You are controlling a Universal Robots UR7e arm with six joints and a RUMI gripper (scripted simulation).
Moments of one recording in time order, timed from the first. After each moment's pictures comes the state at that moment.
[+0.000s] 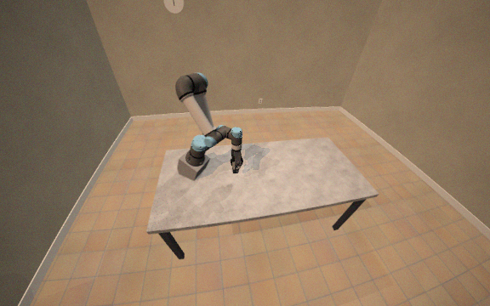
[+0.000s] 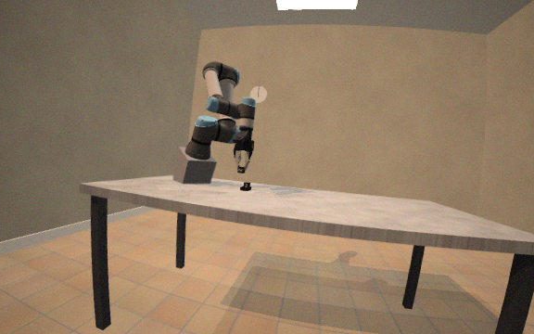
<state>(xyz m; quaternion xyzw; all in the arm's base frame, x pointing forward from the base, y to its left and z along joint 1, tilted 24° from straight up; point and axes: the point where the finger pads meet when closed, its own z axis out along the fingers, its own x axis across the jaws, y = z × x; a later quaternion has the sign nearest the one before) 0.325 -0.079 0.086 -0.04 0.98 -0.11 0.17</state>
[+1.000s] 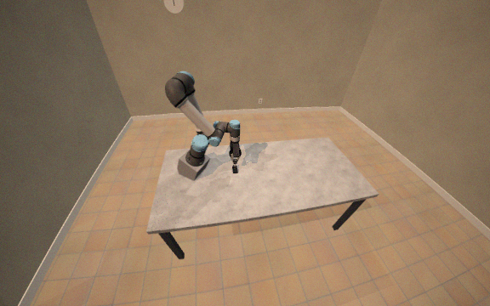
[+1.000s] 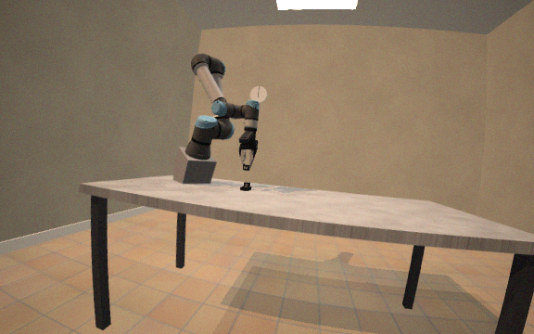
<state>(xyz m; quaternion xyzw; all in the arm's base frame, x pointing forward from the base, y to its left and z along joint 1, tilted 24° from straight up) 0.317 0.005 0.076 -0.04 0.98 -0.11 0.17</state>
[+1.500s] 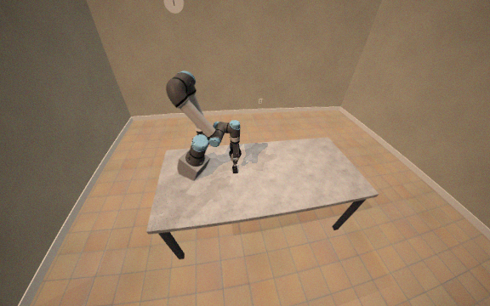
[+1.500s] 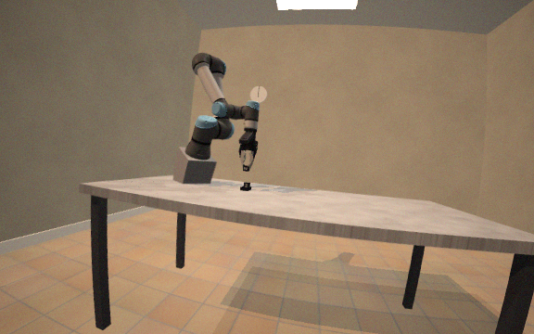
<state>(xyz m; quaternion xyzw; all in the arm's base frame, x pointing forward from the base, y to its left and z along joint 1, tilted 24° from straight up) 0.318 0.005 0.072 -0.04 0.98 -0.11 0.17</state>
